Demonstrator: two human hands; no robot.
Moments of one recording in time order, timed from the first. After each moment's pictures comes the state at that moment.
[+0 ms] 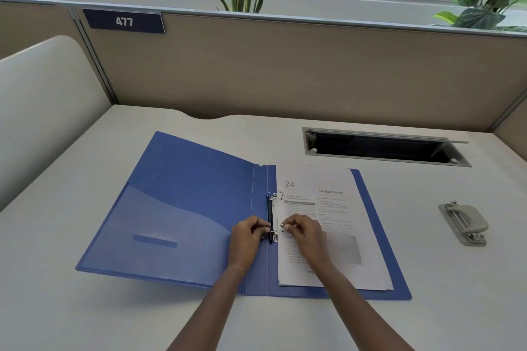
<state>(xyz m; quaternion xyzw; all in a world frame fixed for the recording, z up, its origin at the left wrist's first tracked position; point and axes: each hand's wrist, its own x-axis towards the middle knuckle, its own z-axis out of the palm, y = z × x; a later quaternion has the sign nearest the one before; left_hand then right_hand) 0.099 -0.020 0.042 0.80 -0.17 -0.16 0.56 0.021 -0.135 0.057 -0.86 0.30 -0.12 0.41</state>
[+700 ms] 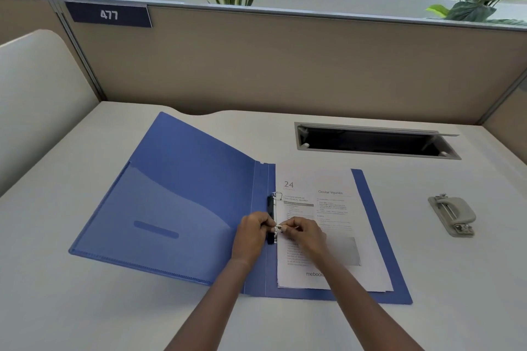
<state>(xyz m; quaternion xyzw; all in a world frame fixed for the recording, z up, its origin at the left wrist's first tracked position) 0.088 -0.040 0.051 0.83 -0.24 -0.15 0.48 0.012 -0.154 0.050 -0.79 0.34 -0.04 0.50</state>
